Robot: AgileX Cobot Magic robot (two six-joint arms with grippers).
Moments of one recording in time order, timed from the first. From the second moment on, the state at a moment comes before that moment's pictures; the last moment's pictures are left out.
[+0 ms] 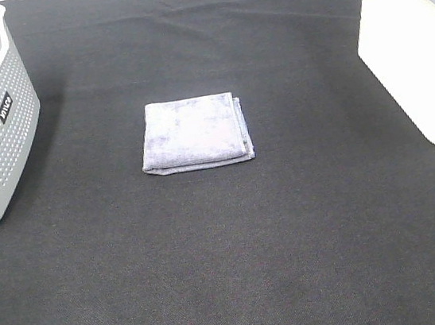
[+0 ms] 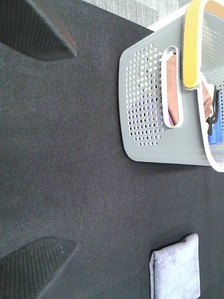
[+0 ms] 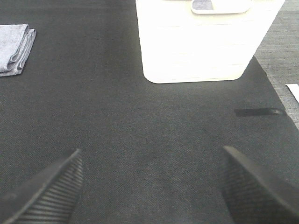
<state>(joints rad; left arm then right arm) 0.00 0.00 -0.50 0.00 1.05 0.00 -0.02 -0.01 -0.50 0.00 1.07 -0.03</state>
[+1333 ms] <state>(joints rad) 0.00 0.00 -0.50 0.00 1.05 0.00 -0.02 -0.01 -0.50 0.00 1.07 -0.03</state>
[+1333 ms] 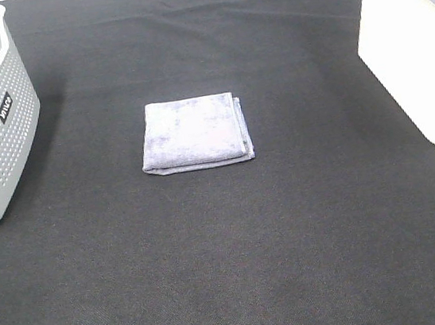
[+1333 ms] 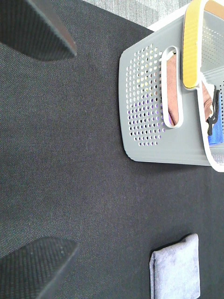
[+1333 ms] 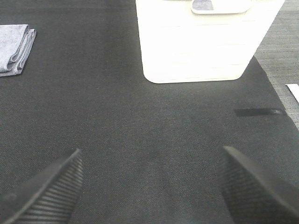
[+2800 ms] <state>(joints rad) 0.00 0.00 -0.50 0.00 1.05 0.00 -0.02 0.23 -0.58 0.00 0.92 -0.03</state>
